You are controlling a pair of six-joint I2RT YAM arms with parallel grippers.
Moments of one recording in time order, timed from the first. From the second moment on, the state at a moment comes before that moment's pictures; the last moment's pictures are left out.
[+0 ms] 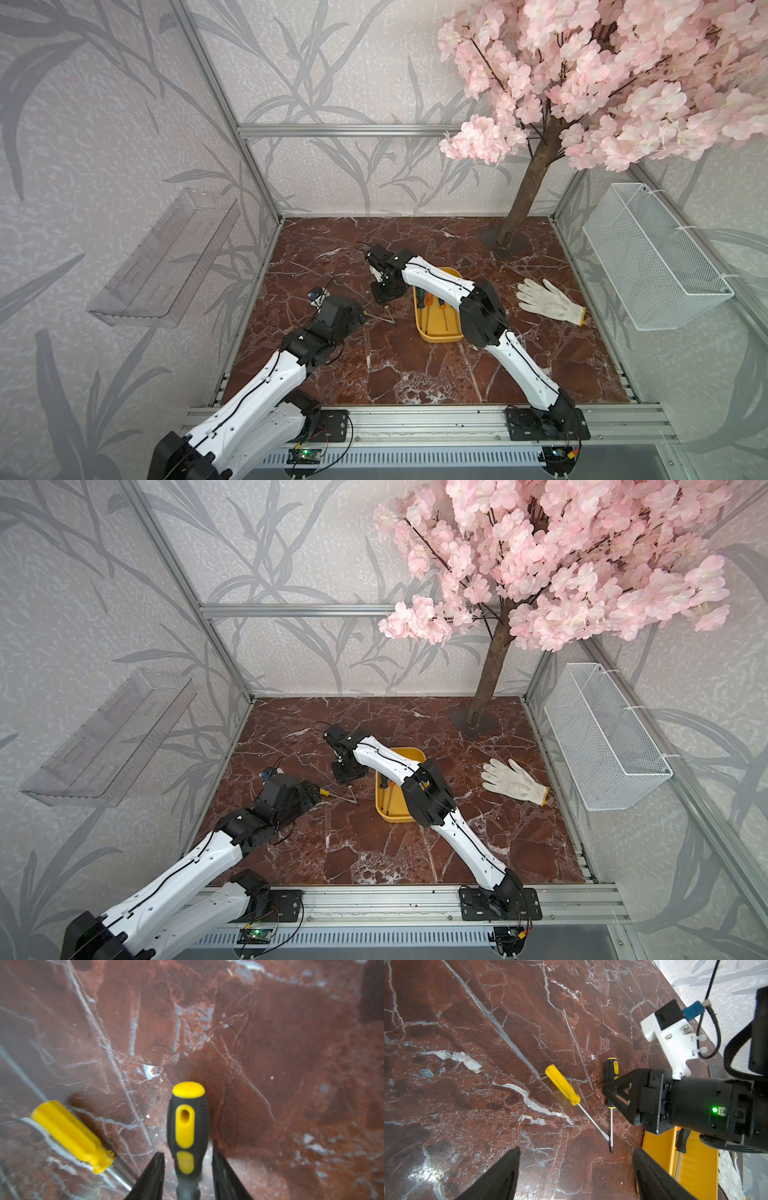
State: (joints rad) left arm -0.49 0.88 0.57 -0.53 -0.24 -1.02; right arm 0.85 2.59 2.37 -1.07 -0.11 0.39
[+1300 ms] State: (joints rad) left arm -0.48 0.89 0.59 -0.48 -0.20 -0.98; right arm 0.86 2.16 2.03 -1.02 -0.07 0.38
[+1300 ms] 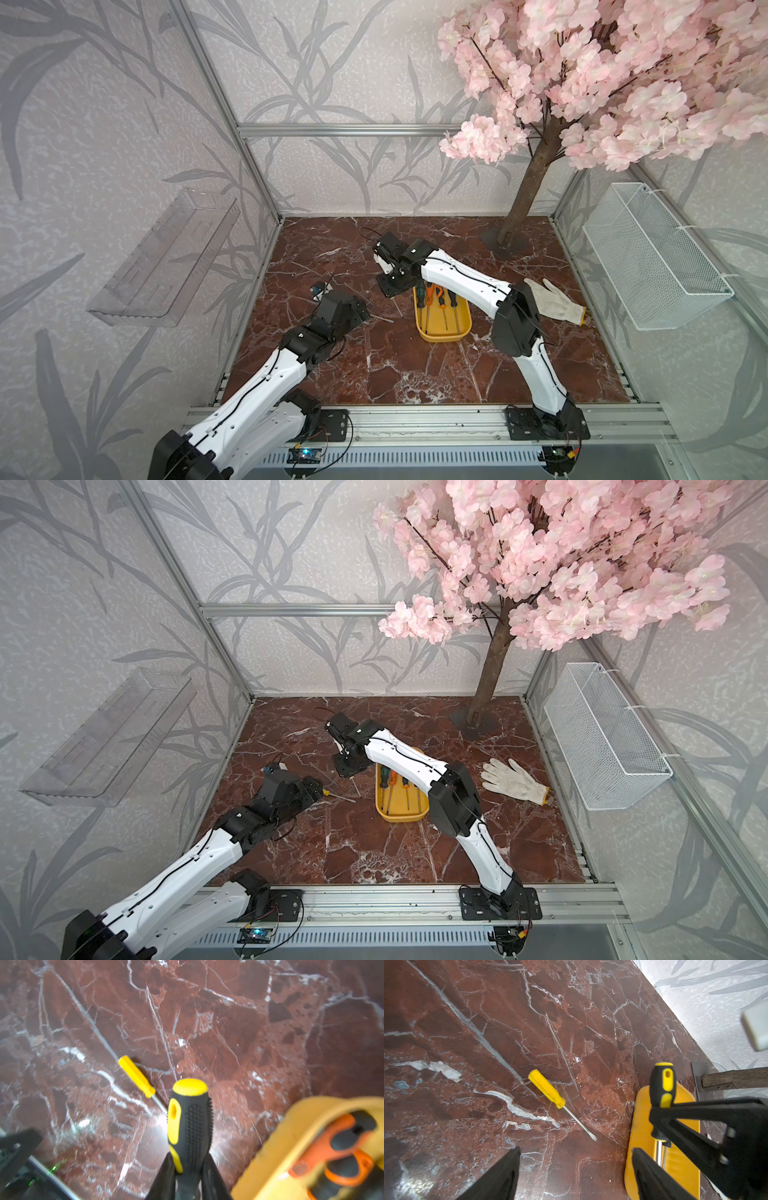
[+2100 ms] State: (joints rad) left arm -0.52 1.05 0.61 -0.35 -0.09 -0.97; right arm 0.61 1.76 1.33 -0.75 0.02 0.52
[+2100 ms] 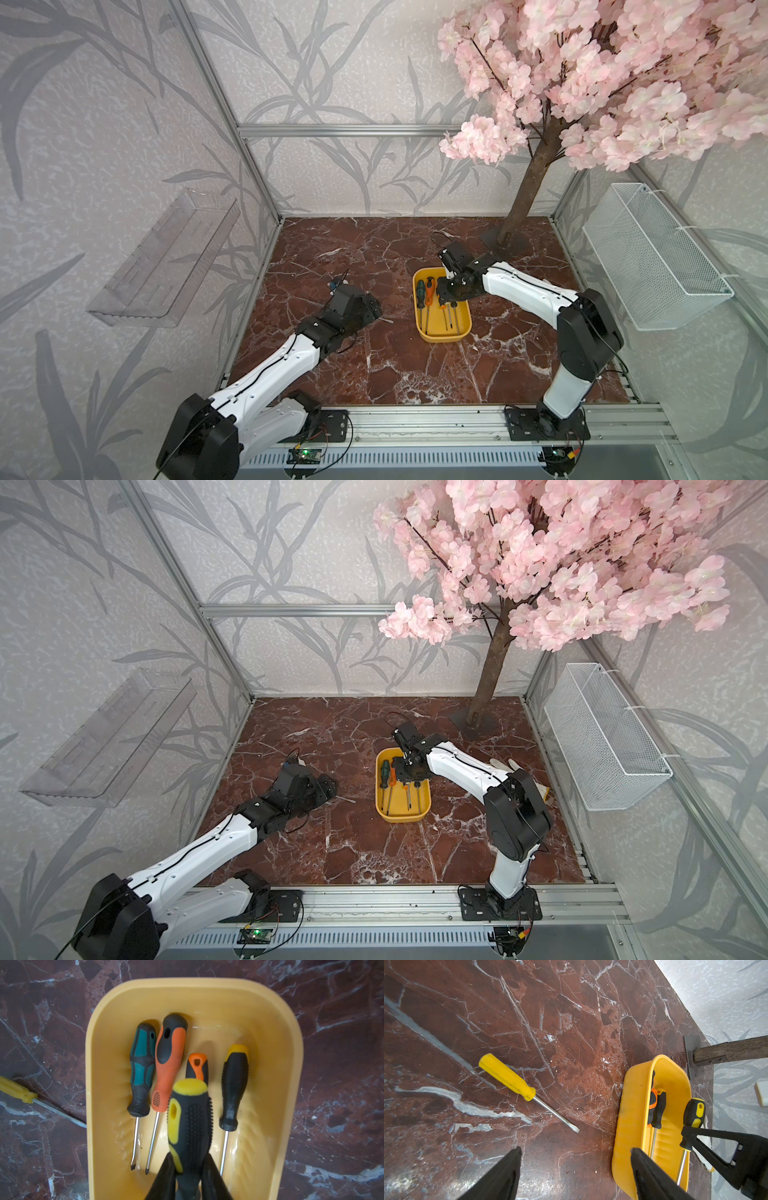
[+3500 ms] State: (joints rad) left arm -0.54 1.08 0.58 -0.36 -0.11 -1.06; right arm 0.65 1.72 1.35 -0.71 -0.01 0.47
